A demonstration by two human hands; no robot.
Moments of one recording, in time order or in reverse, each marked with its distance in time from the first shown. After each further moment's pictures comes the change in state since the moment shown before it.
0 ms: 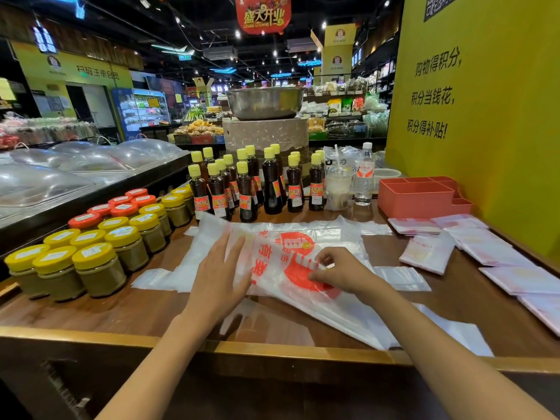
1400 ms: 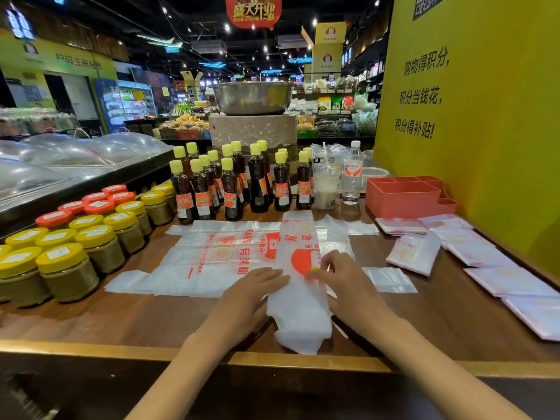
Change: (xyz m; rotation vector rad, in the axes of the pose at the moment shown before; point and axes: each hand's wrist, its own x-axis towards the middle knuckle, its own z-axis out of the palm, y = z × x) left_hand -0.006 0.058 0.027 -0.229 -0.315 0.185; right_hand -0.023 0.057 -0.014 -0.759 0.215 -0.577
